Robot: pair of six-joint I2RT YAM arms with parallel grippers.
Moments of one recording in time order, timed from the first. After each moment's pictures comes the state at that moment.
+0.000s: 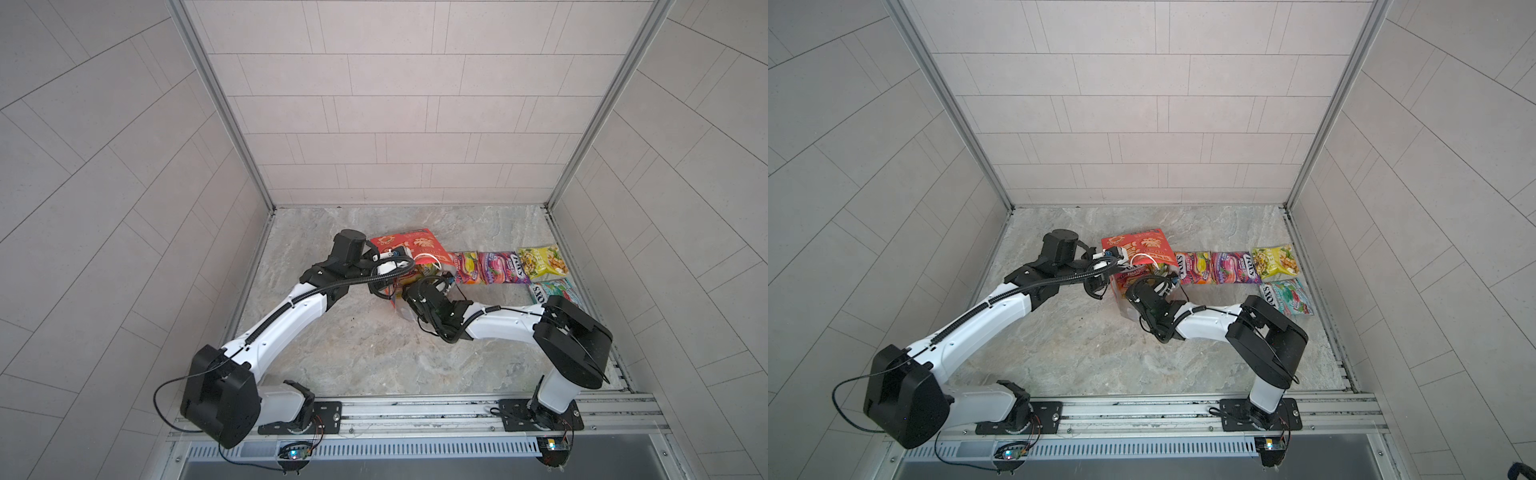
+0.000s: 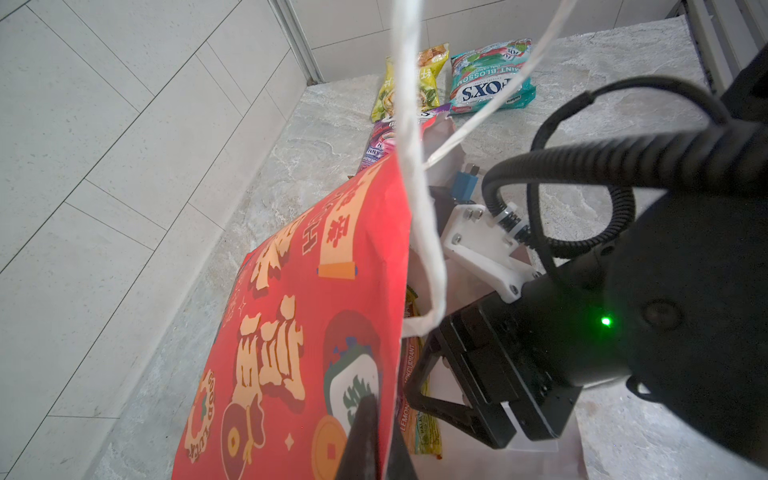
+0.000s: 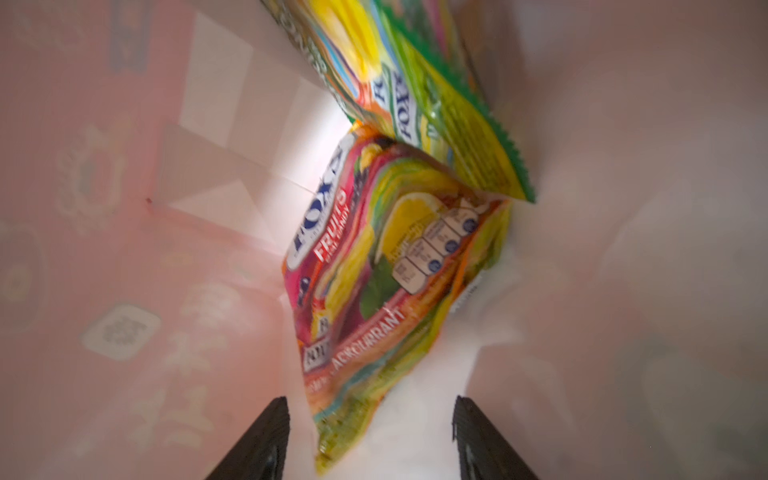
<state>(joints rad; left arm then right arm) -0.47 1.31 1.01 -0.29 0.50 0.70 0.89 1.70 0.89 0.12 0.39 1.54</state>
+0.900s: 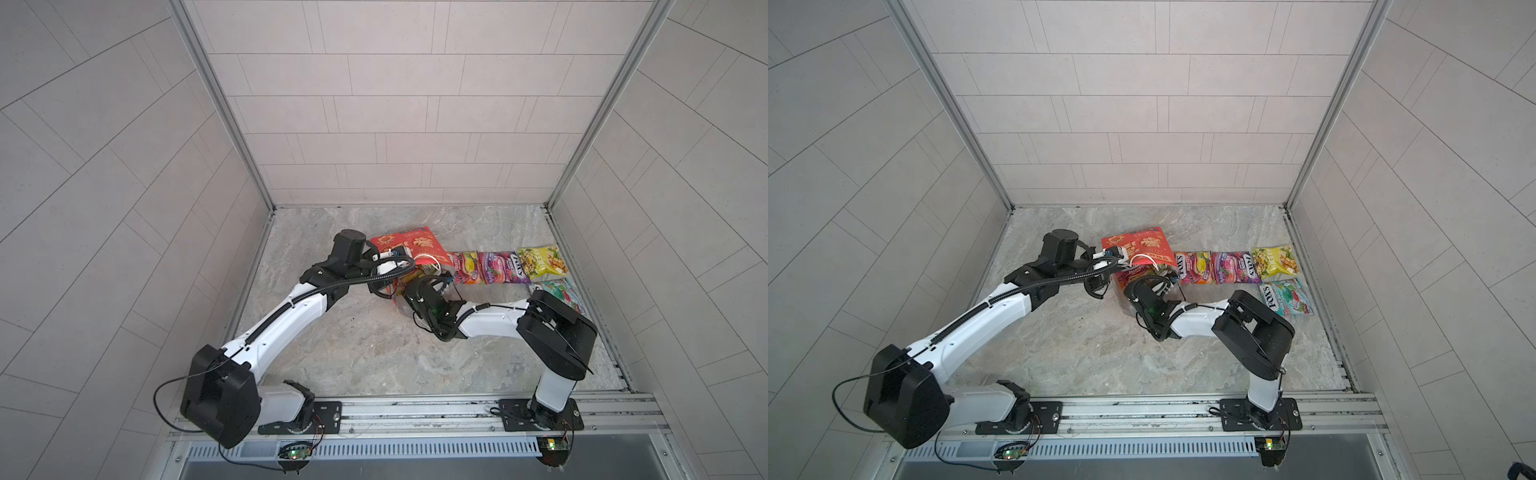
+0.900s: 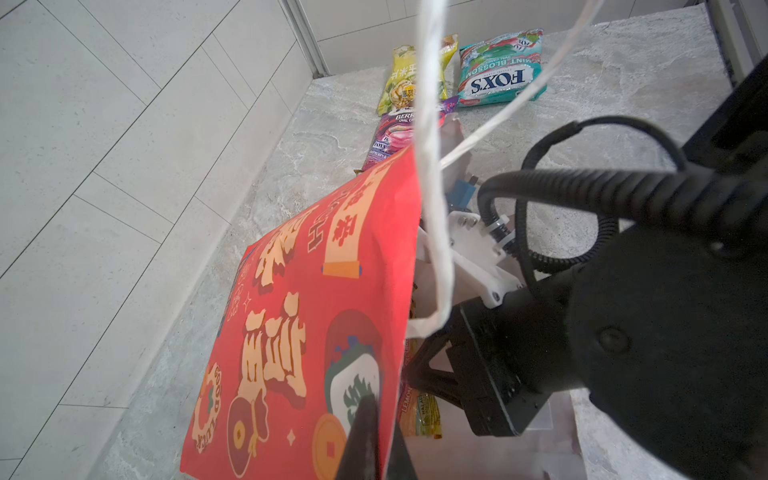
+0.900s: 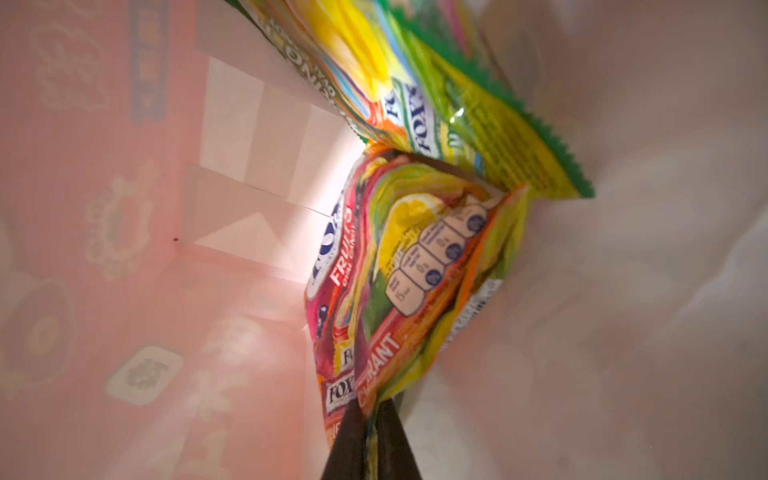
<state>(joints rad) -0.48 1.31 1.01 -0.29 0.47 0.70 0.88 1.77 0.89 0.25 0.44 1.56</state>
